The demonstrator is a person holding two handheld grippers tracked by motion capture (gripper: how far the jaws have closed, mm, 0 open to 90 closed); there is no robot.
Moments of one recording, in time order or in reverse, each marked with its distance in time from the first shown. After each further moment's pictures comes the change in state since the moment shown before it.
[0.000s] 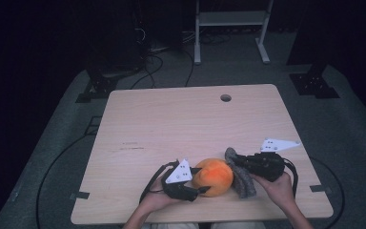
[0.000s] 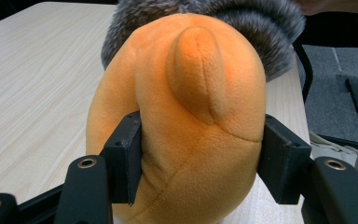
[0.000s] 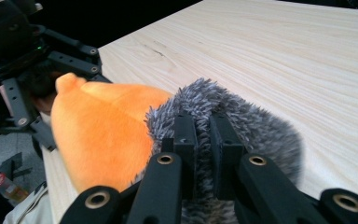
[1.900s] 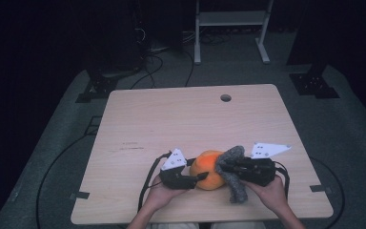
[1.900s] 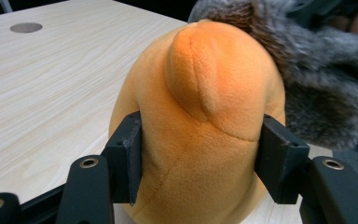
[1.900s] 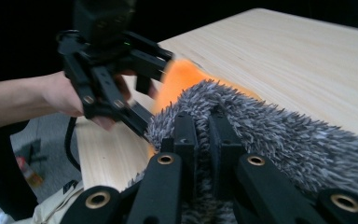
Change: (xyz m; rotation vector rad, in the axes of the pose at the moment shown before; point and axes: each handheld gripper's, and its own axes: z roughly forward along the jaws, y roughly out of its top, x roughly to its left) left arm 0.015 0.003 0.002 -0.063 0.108 -0.219; right arm 0.038 0.016 0.014 -0.016 0.094 -0.116
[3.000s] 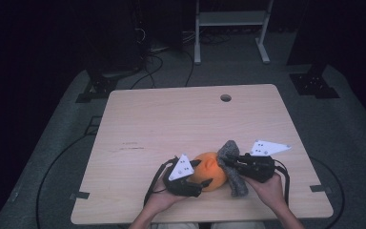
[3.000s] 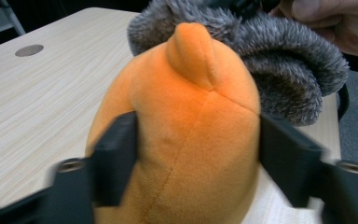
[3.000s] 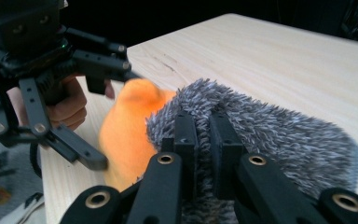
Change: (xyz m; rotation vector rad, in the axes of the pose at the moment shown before) left arm -0.011 0.002 -0.002 0.016 0.022 0.085; right arm -0.017 -0.009 0.003 -0.026 -0.096 0.027
